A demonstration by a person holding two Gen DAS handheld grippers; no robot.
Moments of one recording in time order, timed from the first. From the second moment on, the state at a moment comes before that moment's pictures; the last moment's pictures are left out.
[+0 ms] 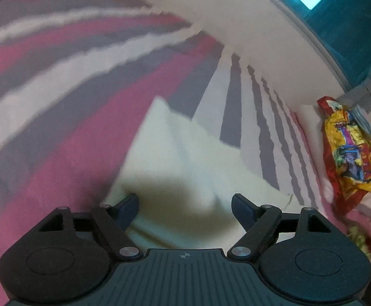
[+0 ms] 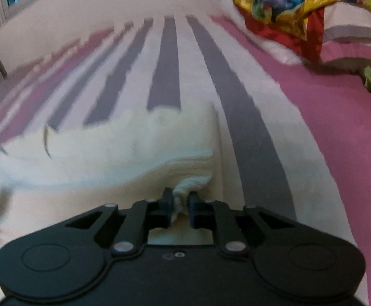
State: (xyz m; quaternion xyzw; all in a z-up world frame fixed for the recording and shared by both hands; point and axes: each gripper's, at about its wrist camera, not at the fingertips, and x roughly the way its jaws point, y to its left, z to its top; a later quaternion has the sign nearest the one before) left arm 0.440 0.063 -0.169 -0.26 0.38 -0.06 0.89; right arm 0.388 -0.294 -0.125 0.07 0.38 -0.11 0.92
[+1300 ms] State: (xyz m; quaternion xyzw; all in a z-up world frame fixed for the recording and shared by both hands) left arm 0.441 0.028 -0.170 -0.09 0.41 -0.01 0.91; right arm 0.389 -0.279 -0.121 0.04 0.38 -0.12 0.92
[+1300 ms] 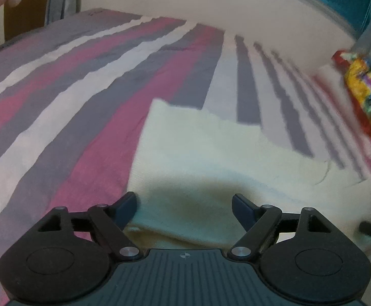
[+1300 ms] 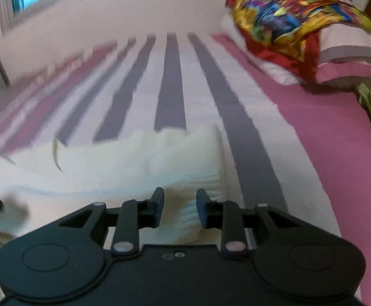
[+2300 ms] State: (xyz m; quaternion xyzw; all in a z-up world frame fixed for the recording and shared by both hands) left arm 0.176 0.114 -0.164 -0.14 0.48 -0.05 0.86; right arm 0.119 -0.247 -0.114 0.04 0.46 -0.07 0.89
